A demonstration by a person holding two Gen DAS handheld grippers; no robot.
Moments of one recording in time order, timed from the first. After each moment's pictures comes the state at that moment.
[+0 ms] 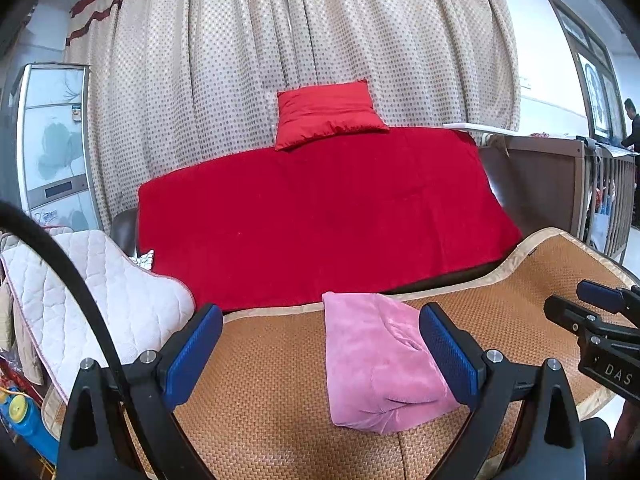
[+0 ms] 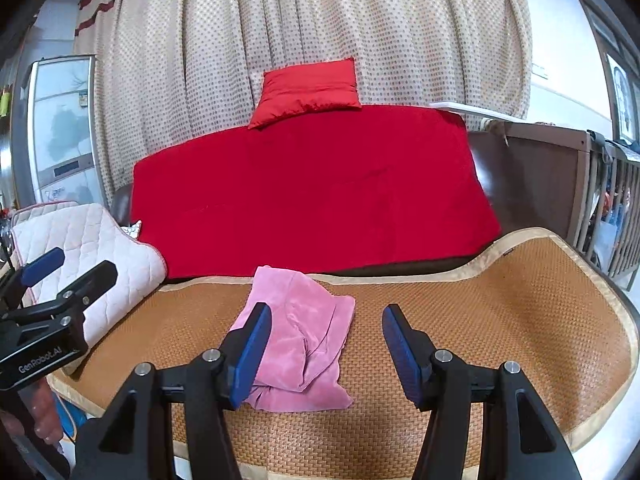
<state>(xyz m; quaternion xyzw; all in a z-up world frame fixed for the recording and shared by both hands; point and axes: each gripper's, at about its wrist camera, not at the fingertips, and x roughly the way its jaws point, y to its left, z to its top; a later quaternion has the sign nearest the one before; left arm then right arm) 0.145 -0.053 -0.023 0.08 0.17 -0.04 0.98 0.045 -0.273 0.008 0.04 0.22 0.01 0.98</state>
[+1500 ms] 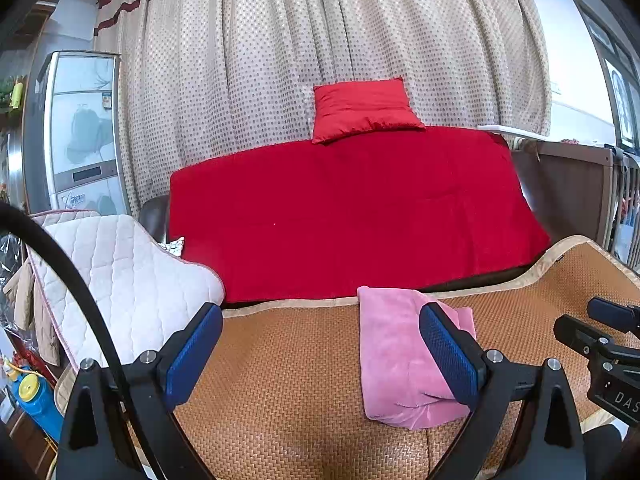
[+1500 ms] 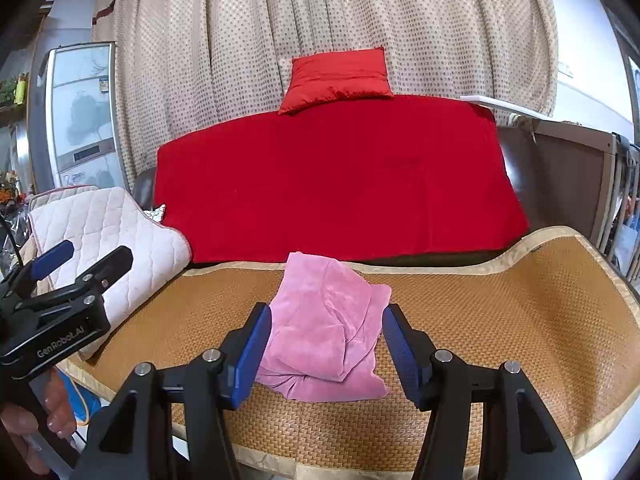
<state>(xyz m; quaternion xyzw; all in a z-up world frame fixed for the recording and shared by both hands) 0.145 -0.021 -0.029 0.06 0.17 0.01 0.98 0.048 -0.237 0.005 0.03 0.23 0.05 0.97</state>
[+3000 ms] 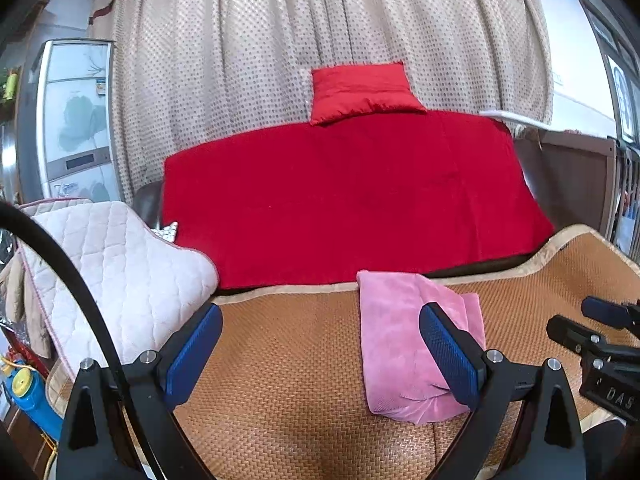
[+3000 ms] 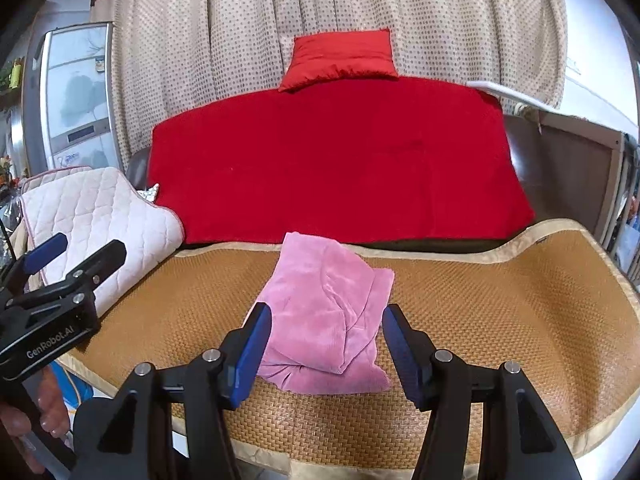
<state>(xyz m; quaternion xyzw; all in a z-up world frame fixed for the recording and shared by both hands) 0.179 -0.012 -0.060 0.06 0.20 0.00 0.98 0.083 -0.228 -0.024 0.02 0.26 0.05 0.96</state>
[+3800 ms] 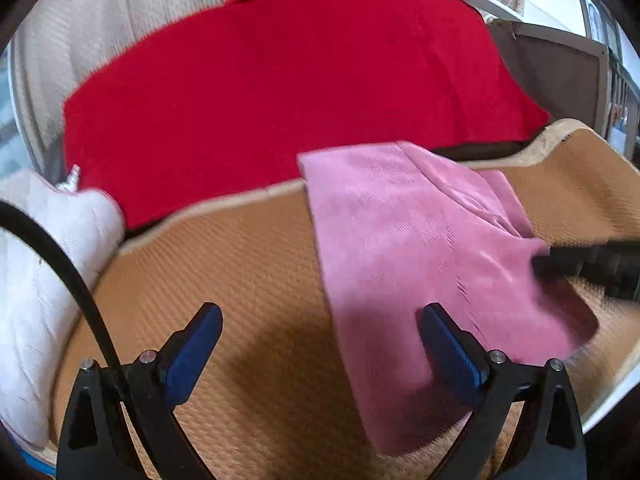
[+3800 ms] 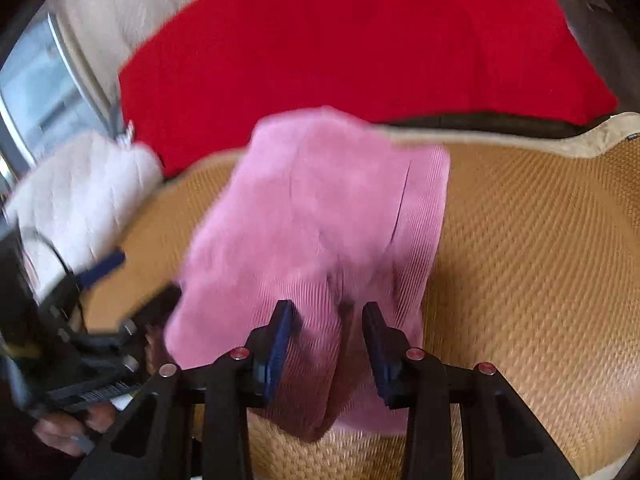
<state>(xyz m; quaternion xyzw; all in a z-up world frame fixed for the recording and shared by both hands) 0.321 -0.034 -0.198 0.12 0.34 -0.08 0.93 0.249 -0.265 -0.146 0.11 0.42 0.11 0.90</state>
